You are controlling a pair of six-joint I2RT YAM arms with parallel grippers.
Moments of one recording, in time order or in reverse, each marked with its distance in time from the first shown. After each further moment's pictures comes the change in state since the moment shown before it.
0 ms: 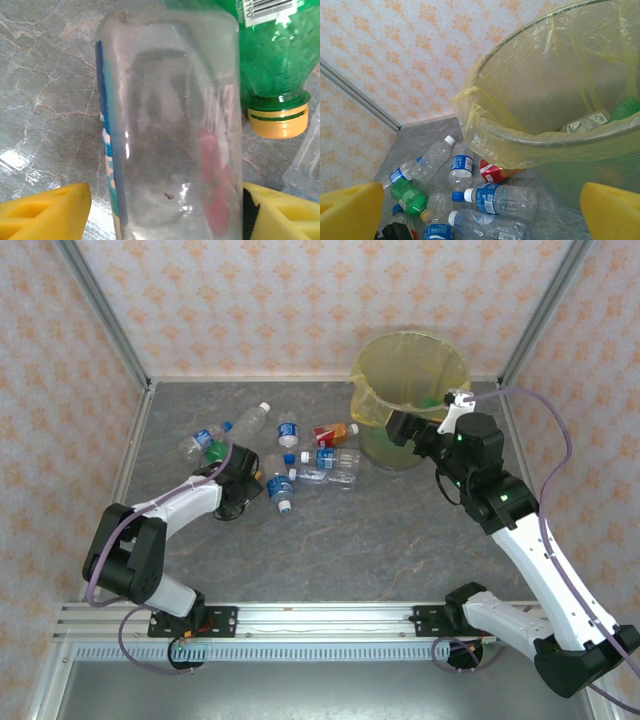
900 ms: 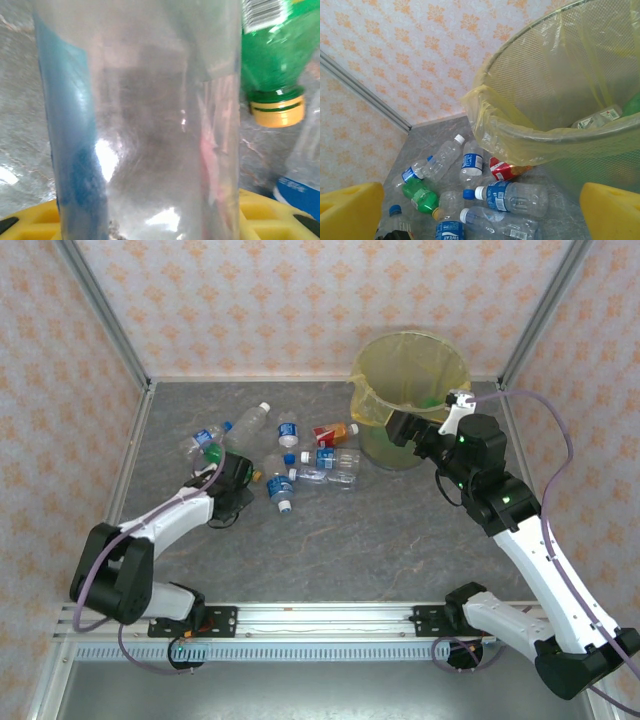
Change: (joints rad) left arm 0.000 -0.156 -0.080 -0.005 -0.035 0.028; right arm 0.000 -0.011 -0.001 0.001 -0.042 0.039
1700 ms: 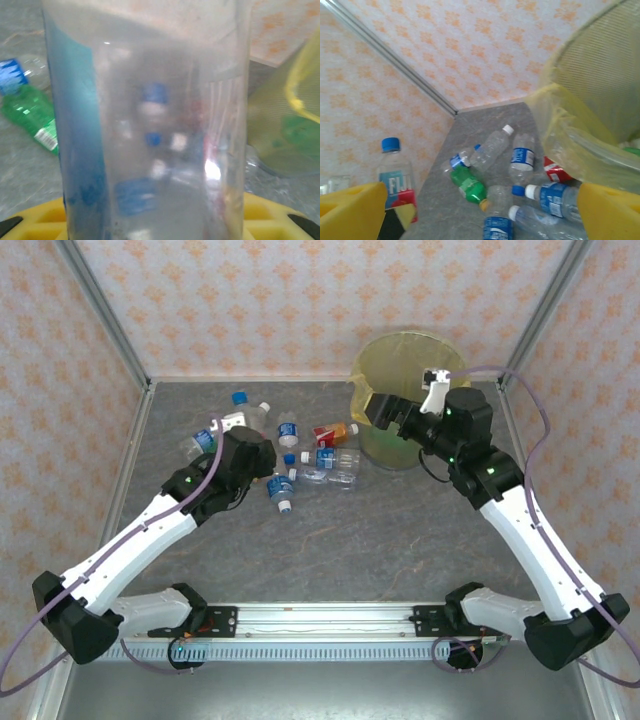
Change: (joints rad) left arm -0.322 -0.195 0.381 -0.091 -0.188 0.383; right arm 0.000 0.179 0.147 0.068 -0.235 0.052
